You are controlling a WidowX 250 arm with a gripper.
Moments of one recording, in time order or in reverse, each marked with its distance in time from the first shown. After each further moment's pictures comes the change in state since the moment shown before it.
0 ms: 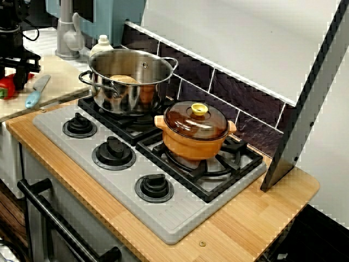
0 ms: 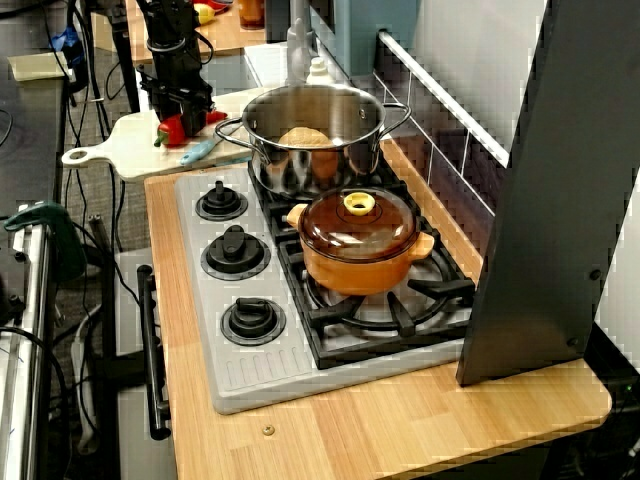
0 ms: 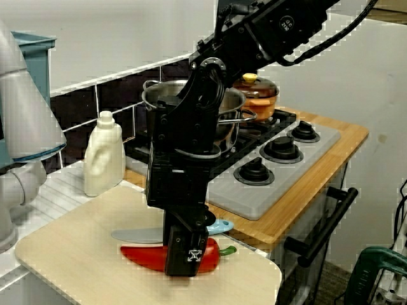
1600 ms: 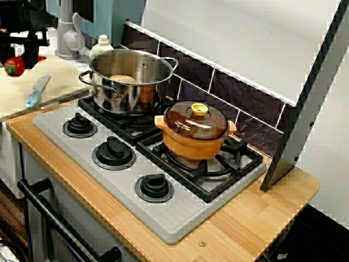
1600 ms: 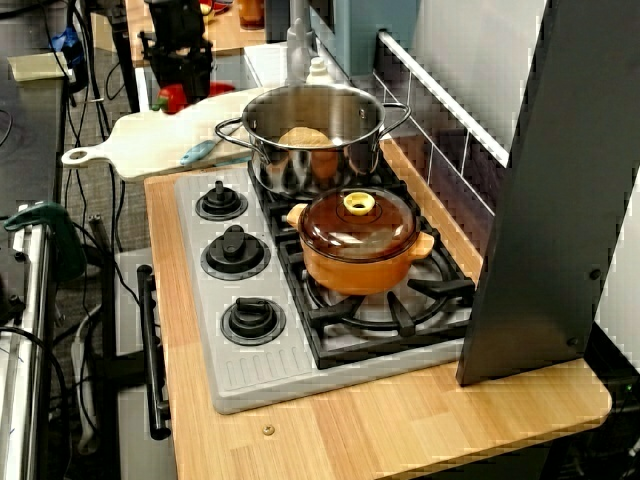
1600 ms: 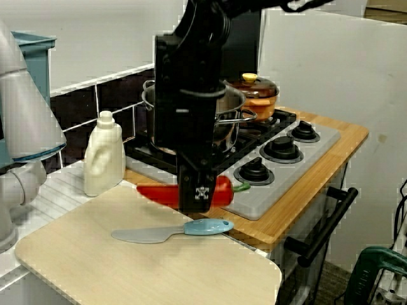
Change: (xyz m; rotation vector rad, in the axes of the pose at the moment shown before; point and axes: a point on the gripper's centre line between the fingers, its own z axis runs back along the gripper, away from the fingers) arm -0.005 -0.023 0.054 -0.150 0.102 -0.048
